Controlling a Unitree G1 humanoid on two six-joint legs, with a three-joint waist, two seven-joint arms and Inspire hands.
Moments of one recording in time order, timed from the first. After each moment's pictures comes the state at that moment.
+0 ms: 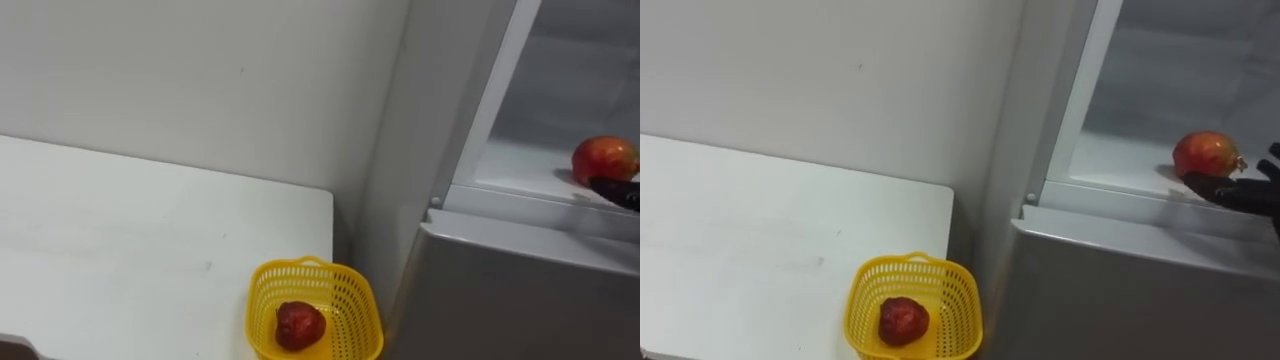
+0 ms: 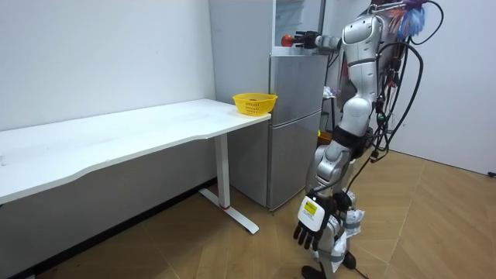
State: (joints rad) left arm 0.32 0.31 0.18 1.02 0.44 0.14 -0.07; right arm -0.61 -0.83 -0.10 0.73 0.86 0.06 -0.05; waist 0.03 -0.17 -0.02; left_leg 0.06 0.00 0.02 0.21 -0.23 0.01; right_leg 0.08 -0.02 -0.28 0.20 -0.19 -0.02
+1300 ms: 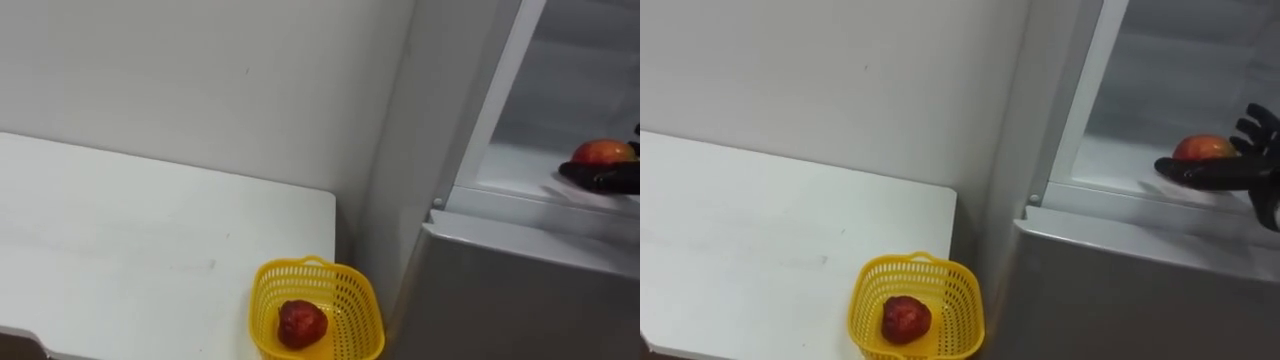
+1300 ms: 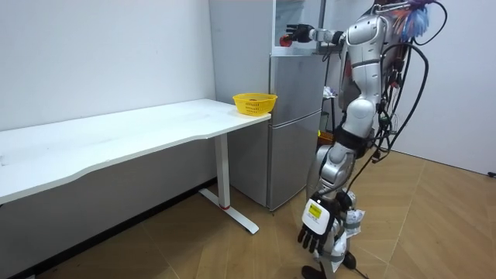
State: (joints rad) left arm 0.32 0.33 0.17 1.04 0.44 0.15 -0.06; right arm -0.79 -0.84 0.03 0.81 0.65 0.09 -0.03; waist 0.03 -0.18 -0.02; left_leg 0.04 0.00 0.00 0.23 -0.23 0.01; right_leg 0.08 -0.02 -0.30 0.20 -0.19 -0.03
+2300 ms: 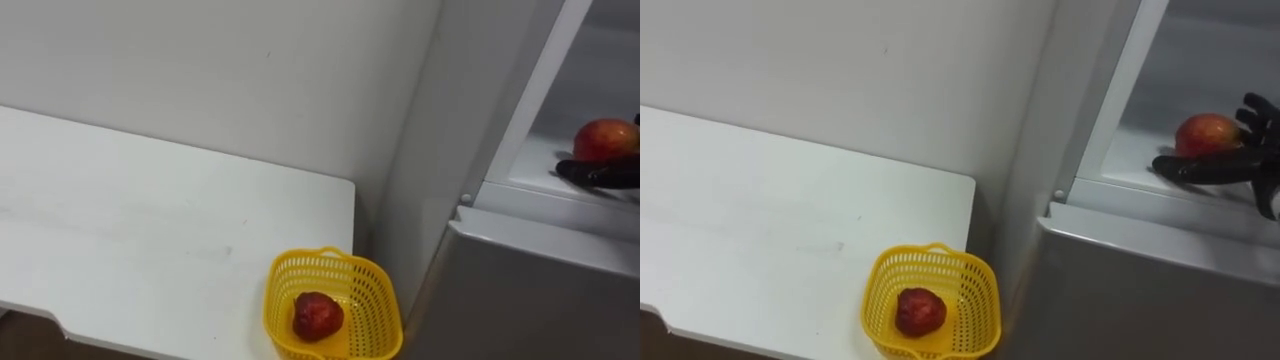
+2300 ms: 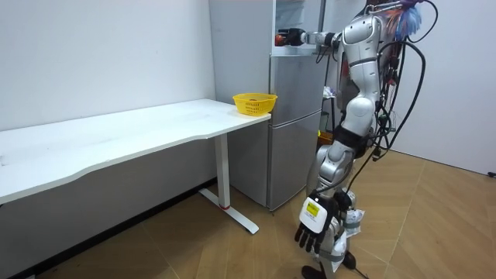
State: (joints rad) left arm 0.31 0.34 0.13 0.98 0.44 0.15 -0.06; right arm -0.82 -0.85 0.10 0.84 0.62 0.09 -0.07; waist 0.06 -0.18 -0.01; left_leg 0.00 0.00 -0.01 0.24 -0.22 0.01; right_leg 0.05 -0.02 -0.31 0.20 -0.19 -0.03
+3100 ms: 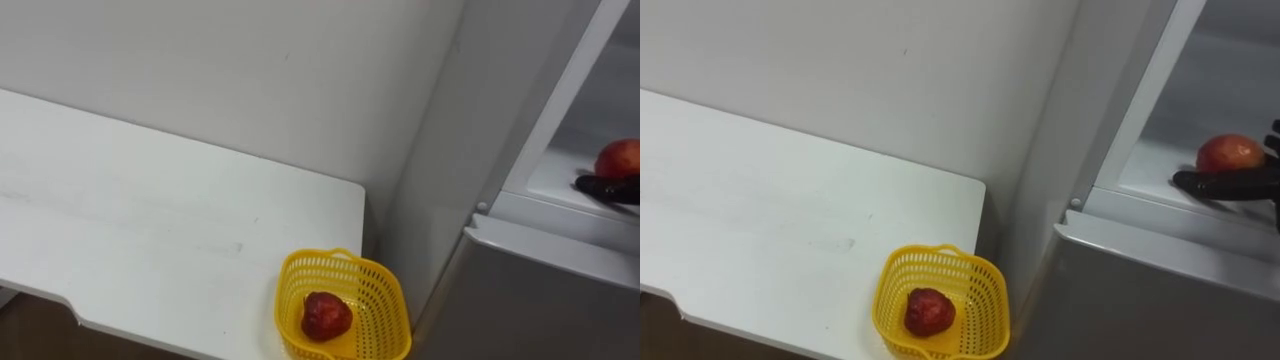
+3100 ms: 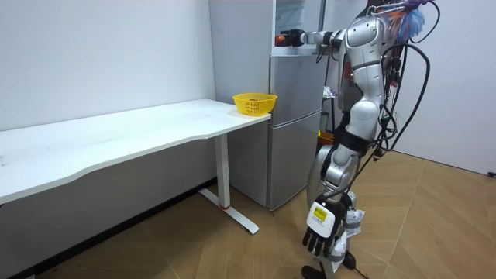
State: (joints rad) left arm 0.32 0.36 0.11 1.01 0.43 0.14 -0.06; right arm -0.83 -0.85 0.10 0.93 0.62 0.09 -0.13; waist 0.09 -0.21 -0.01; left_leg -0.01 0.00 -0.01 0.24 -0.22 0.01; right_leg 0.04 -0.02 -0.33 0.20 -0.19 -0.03
